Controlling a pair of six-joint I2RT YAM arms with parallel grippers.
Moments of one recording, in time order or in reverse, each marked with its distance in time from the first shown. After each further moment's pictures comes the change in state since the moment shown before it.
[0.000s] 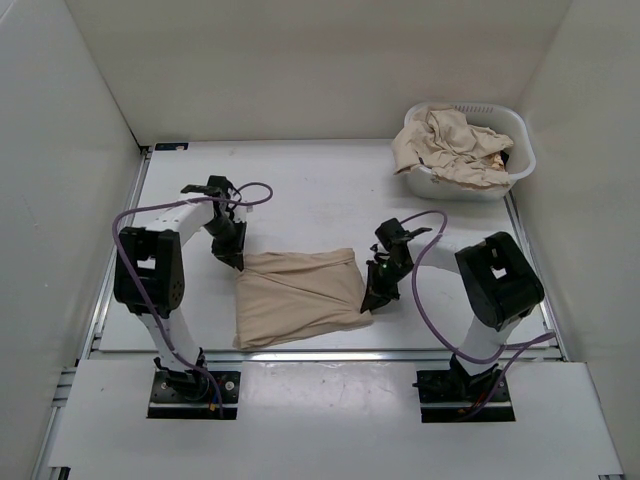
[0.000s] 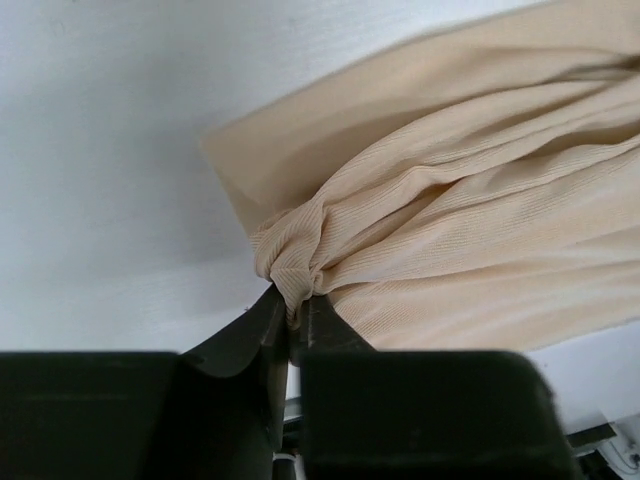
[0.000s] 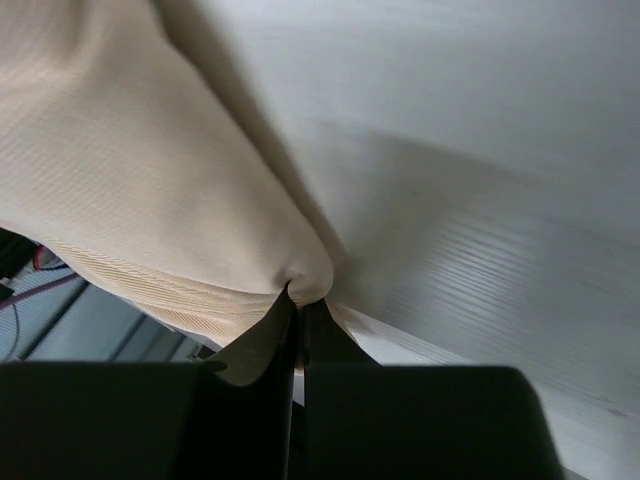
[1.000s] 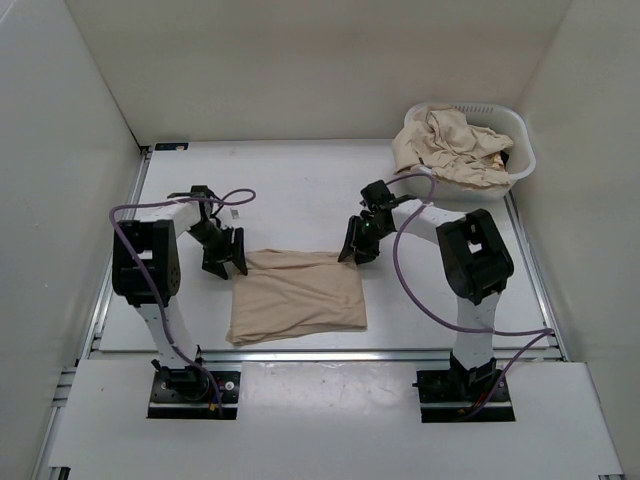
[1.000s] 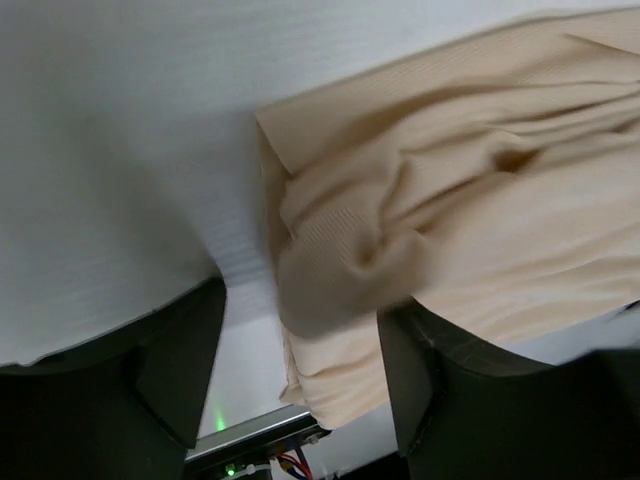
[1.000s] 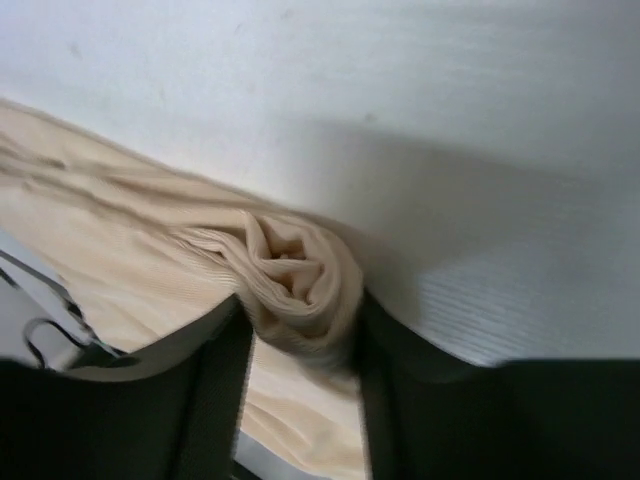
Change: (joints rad) left arm 0.128 0.058 -0.052 0.046 0.131 0.002; right arm -0.014 0.239 0.412 0.061 0.112 0.062
